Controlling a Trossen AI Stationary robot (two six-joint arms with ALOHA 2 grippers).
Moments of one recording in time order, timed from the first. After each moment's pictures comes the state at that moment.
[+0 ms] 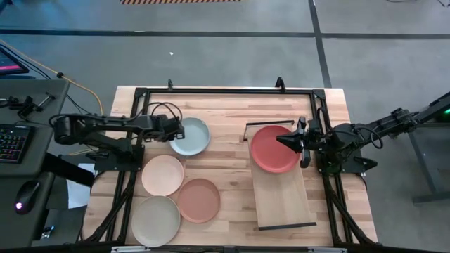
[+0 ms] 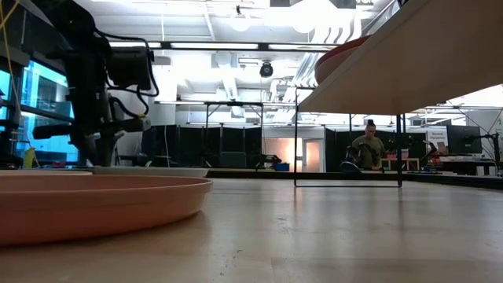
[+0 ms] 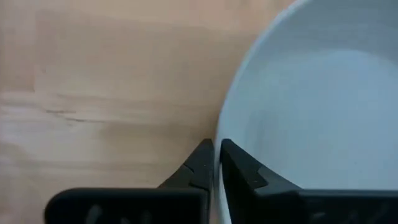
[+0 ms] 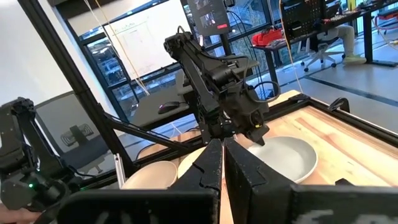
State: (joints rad) left arm 0.34 1.23 0.52 -0.65 -0.28 -1.29; right arm 0.36 0.68 0.66 0.02 0.46 0.36
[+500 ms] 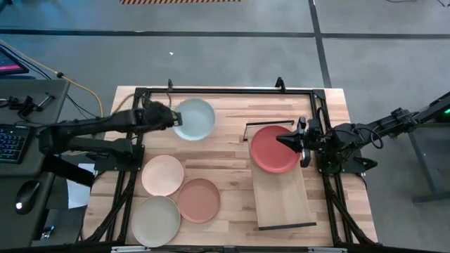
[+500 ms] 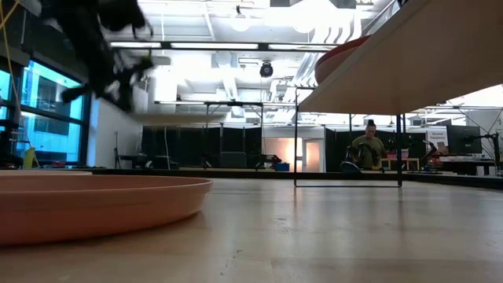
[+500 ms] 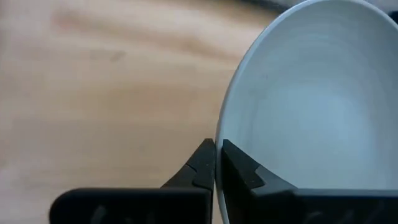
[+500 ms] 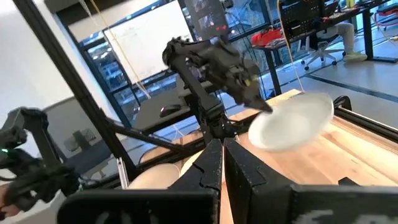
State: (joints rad) left arm 0.34 0.93 0.67 -0.69 -0.41 -1.18; right arm 0.36 0.68 0.66 0.03 0.47 0.39
